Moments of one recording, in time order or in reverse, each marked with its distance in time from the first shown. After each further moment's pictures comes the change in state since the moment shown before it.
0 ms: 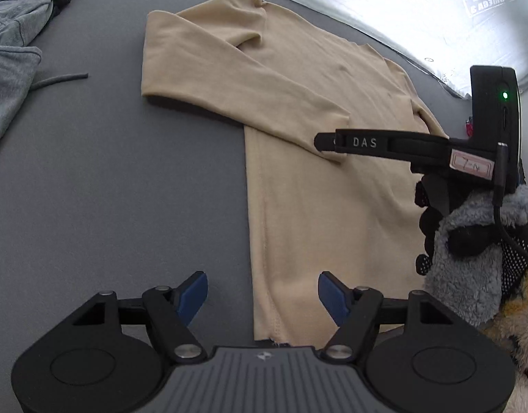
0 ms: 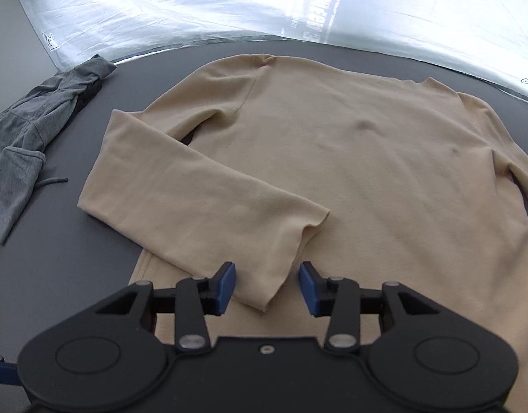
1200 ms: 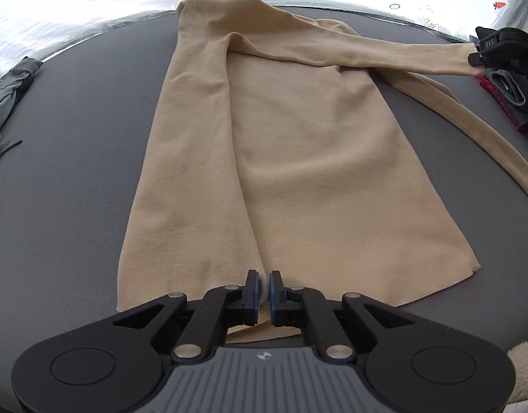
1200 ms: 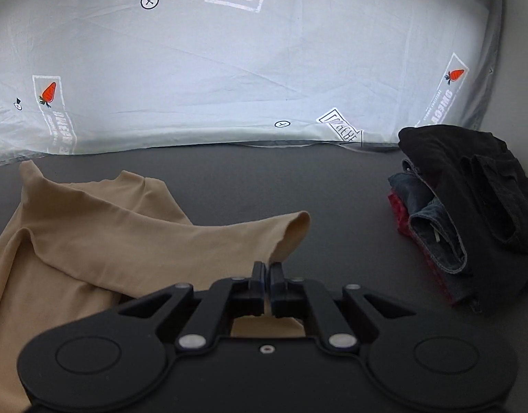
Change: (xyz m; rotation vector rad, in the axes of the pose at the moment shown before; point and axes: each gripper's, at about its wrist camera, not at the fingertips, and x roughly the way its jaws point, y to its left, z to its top) left arm 0.061 -0.230 -0.046 0.162 -0.115 0.310; right arm -0.111 -0.351 0.024 0.142 -0.240 -0.323
